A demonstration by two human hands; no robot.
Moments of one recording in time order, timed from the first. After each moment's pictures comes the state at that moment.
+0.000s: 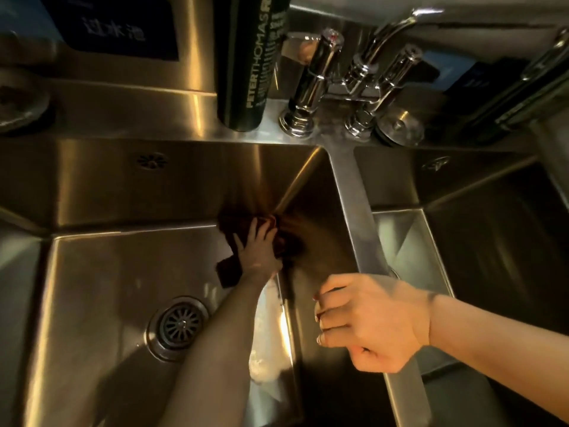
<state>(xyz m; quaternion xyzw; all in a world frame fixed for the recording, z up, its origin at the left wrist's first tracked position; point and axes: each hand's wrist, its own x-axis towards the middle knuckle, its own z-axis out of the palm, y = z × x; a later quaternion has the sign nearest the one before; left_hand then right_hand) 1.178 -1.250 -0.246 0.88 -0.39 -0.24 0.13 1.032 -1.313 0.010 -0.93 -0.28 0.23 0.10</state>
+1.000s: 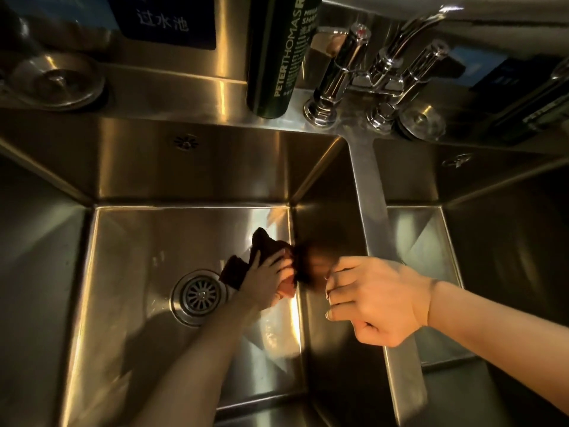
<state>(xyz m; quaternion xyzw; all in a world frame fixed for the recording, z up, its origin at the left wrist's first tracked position) 1.133 -1.162 -0.260 0.76 -0.61 -0.20 0.12 1.032 -1.310 0.018 -0.93 -0.30 0.22 0.08</state>
